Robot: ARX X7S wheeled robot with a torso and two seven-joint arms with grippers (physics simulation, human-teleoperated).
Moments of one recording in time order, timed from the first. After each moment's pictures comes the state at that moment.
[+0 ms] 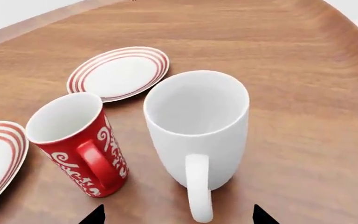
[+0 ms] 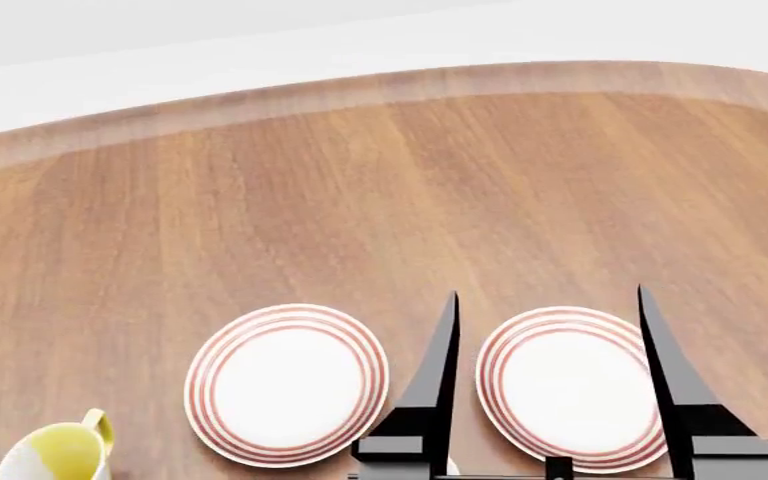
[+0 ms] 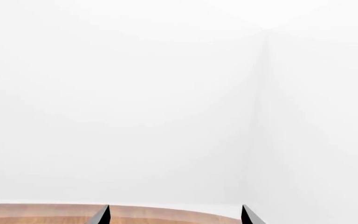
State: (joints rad) left arm -0.10 -0.31 0.86 0.26 -0.14 -0.44 0.00; right arm 0.10 0.03 -0.26 -1.04 -0.33 0.77 0.04
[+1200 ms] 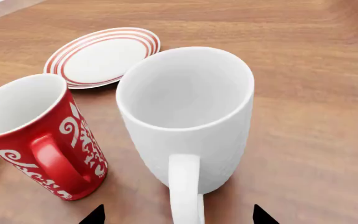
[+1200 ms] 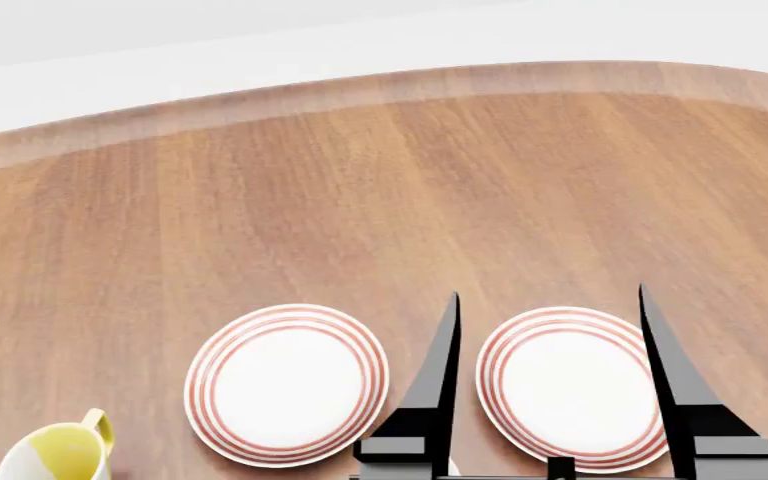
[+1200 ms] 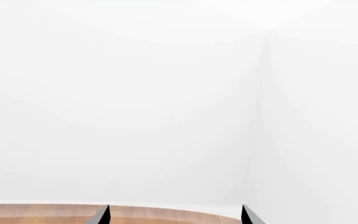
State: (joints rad) left arm -0.17 -0.19 0.91 0.00 -0.13 -0.37 -0.01; right arm 0.10 0.03 -0.25 -1.04 -0.32 0.76 0.04
